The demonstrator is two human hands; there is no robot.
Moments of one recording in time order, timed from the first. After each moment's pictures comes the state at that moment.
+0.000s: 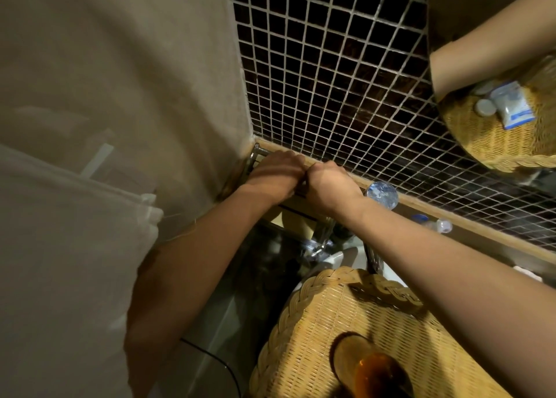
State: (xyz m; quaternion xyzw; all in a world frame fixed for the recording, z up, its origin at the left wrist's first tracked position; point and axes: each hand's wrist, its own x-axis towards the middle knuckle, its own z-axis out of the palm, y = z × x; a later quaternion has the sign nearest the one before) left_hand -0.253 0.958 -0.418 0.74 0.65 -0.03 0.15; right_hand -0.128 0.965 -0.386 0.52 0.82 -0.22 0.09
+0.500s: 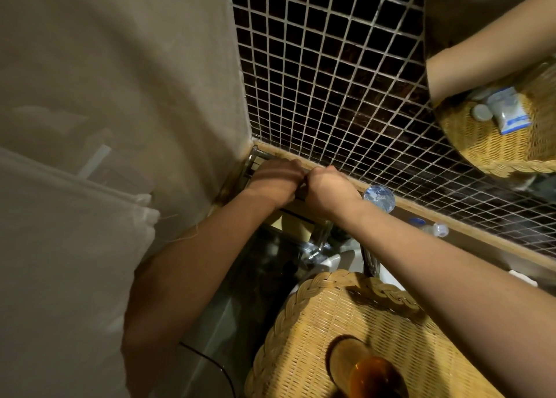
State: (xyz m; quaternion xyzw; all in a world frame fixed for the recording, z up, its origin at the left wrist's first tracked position) left_hand -0.245 0.950 -0.420 0.70 0.69 0.00 0.18; right_hand -0.125 0.964 -0.389 0.54 0.81 -0.23 0.09
